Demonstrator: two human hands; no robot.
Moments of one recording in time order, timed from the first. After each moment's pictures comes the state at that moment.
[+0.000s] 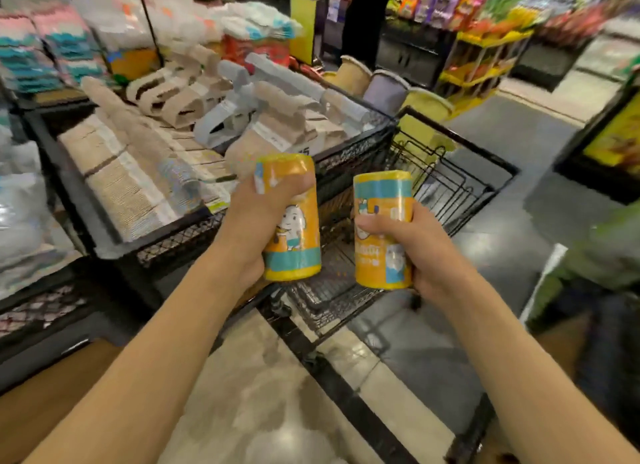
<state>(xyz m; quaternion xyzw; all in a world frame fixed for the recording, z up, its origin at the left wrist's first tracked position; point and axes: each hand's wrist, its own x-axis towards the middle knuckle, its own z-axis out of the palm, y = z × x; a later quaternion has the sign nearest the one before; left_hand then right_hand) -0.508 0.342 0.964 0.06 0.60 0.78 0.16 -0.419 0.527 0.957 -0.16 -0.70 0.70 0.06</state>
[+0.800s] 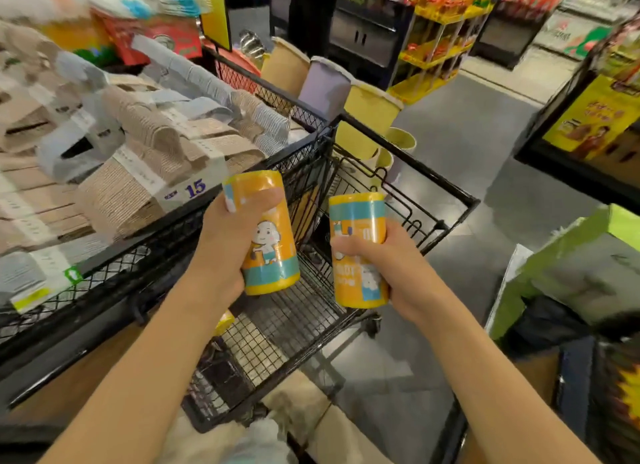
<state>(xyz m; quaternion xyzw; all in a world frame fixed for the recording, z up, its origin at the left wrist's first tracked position) -0.677 0.637 0.913 0.00 0.59 0.79 0.19 -0.561 0.806 0.925 -0.22 -0.68 0.70 0.03</state>
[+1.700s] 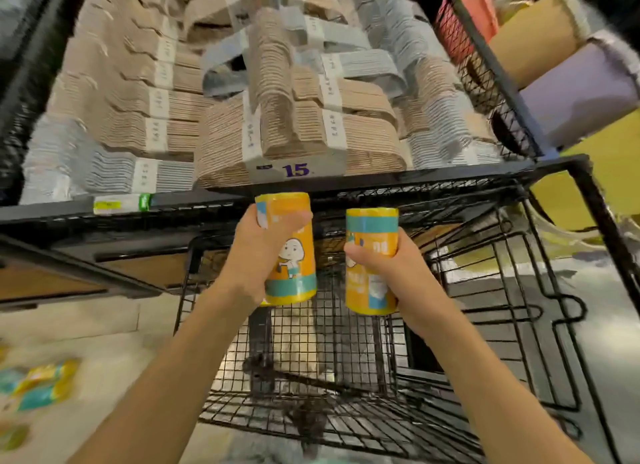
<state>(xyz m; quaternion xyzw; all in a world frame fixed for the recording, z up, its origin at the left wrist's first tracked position) -0.825 0.684 0.804 -0.30 0.60 0.74 0.05 -0.844 0.884 0.799 -0.10 -0.68 0.67 -0.27</state>
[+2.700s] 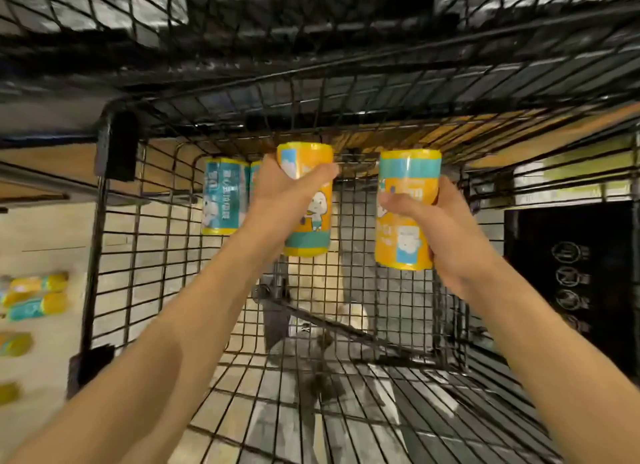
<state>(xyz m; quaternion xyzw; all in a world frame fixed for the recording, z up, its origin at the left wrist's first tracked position) -0.858 0.659 0.499 -0.41 0.66 0.63 0.11 -0.879 0.853 0.517 -0.17 -0.68 0.63 -0.33</state>
